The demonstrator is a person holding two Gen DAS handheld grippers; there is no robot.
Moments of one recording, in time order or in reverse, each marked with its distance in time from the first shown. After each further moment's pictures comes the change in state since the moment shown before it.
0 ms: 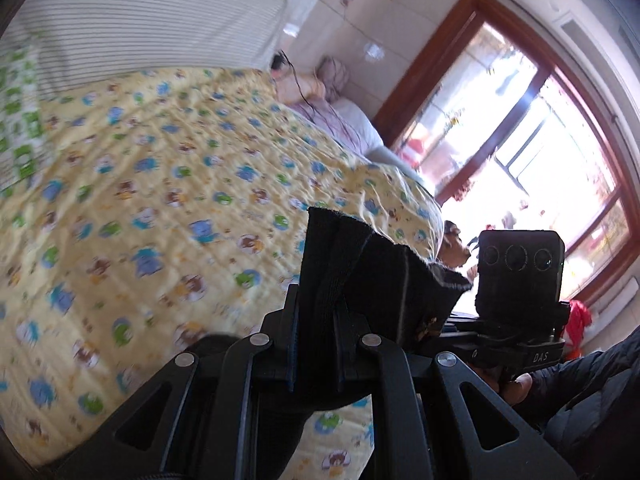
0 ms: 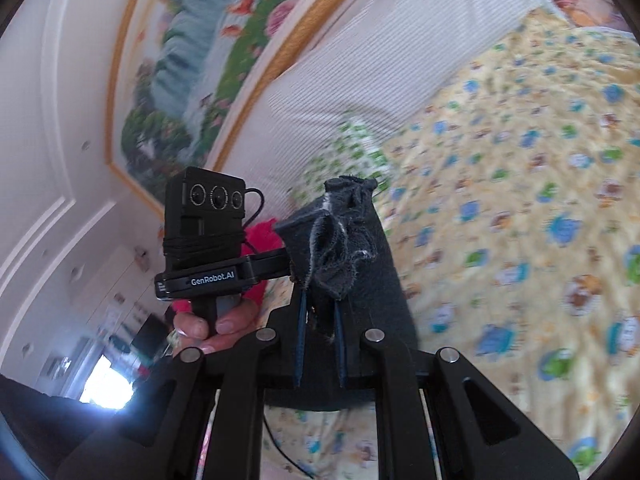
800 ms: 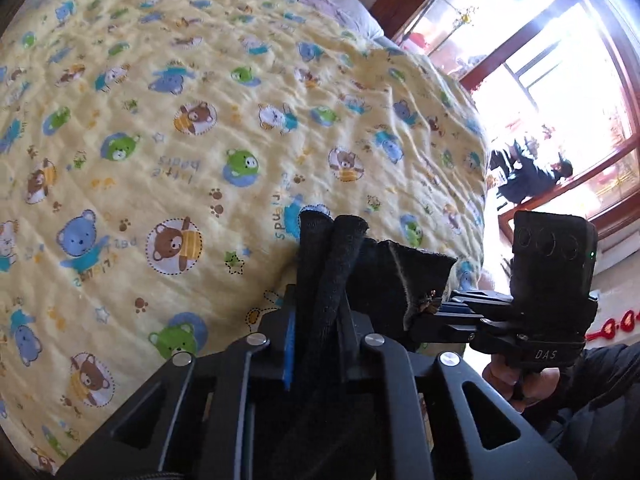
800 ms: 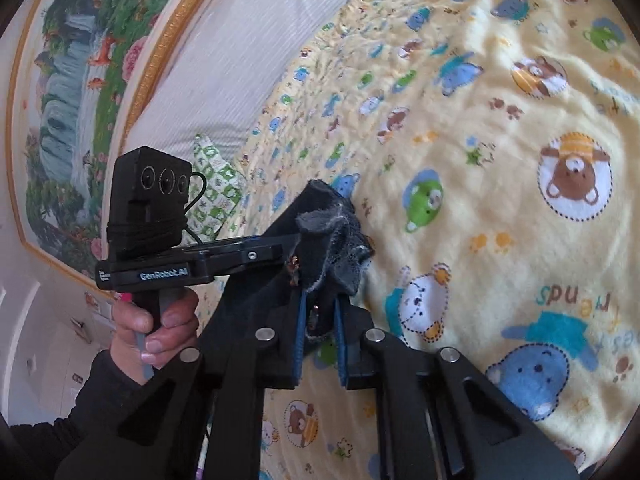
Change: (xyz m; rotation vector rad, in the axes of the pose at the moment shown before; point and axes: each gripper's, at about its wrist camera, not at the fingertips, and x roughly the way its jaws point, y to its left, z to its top) left arm 0.193 0.000 0.034 0.078 0.430 -0.015; right arm -0.054 -0.123 -0.021 0.307 -0.057 -0.350
